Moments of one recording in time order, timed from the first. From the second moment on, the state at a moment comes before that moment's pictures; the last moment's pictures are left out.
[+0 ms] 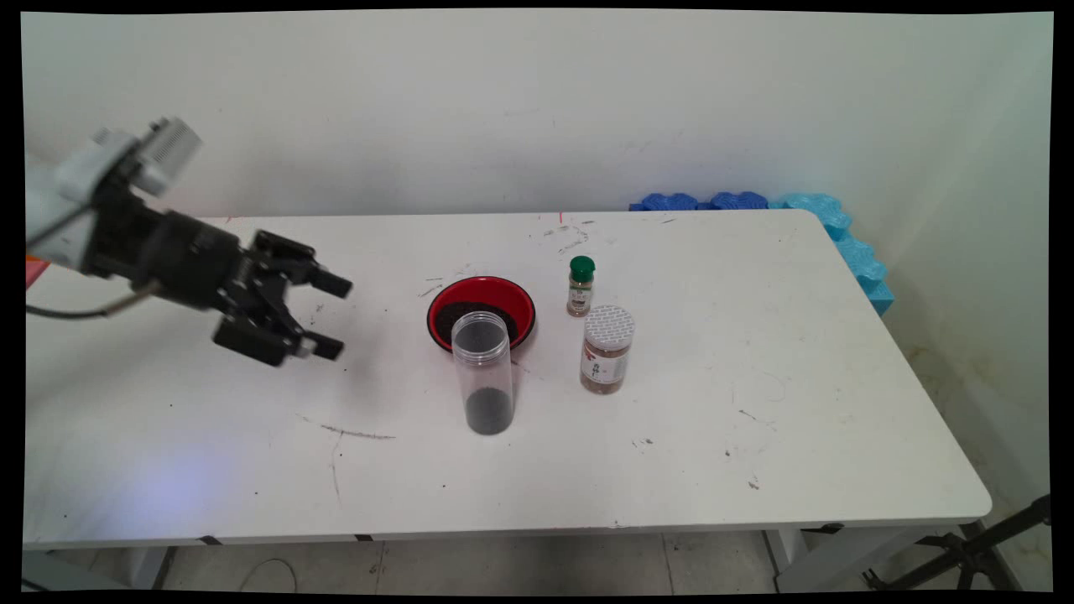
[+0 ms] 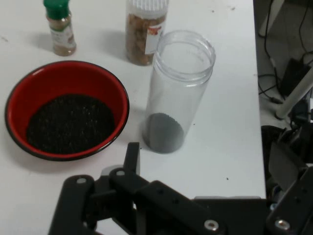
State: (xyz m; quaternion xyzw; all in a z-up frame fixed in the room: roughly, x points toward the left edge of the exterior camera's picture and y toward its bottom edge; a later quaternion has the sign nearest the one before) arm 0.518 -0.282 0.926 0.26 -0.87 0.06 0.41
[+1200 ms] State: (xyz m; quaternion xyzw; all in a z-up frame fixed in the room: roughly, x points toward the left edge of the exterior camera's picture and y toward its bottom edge) arm 0.421 -0.337 0.826 0.21 -0.88 0.07 0.42
